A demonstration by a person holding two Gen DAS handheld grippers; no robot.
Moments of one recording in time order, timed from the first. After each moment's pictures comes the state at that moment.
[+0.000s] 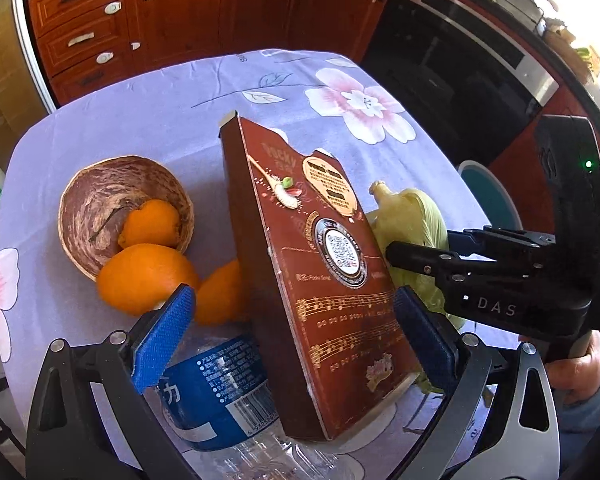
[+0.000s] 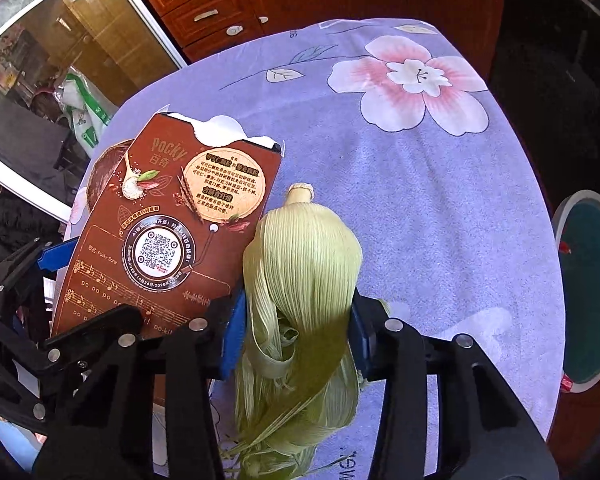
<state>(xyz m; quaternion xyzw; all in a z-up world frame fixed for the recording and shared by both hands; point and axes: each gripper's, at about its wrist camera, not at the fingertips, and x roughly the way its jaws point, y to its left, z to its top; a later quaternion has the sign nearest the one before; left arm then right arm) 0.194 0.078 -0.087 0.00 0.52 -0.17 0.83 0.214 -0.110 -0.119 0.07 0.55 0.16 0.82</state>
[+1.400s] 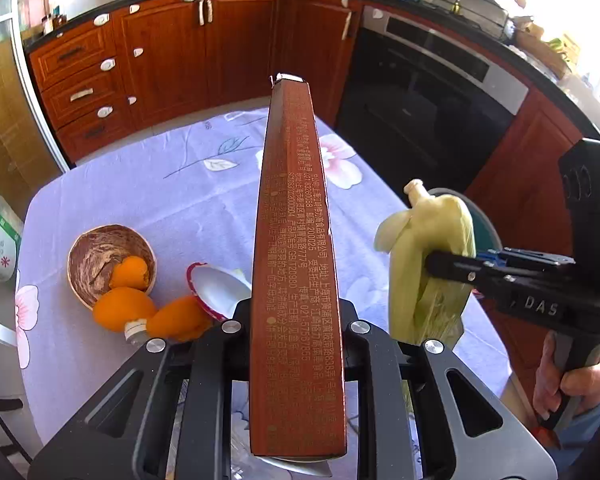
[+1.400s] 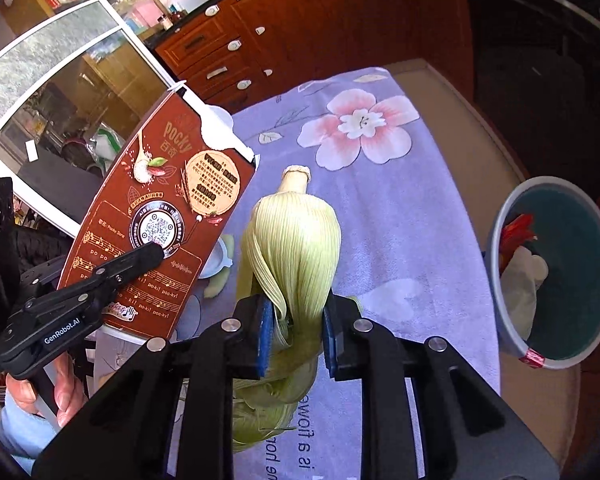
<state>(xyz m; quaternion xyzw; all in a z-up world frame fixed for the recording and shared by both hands) 0.158 0.008 -0.023 0.03 0.45 -0.17 0.88 0.154 -0.205 -0.050 0.14 0.47 0.18 0.85</state>
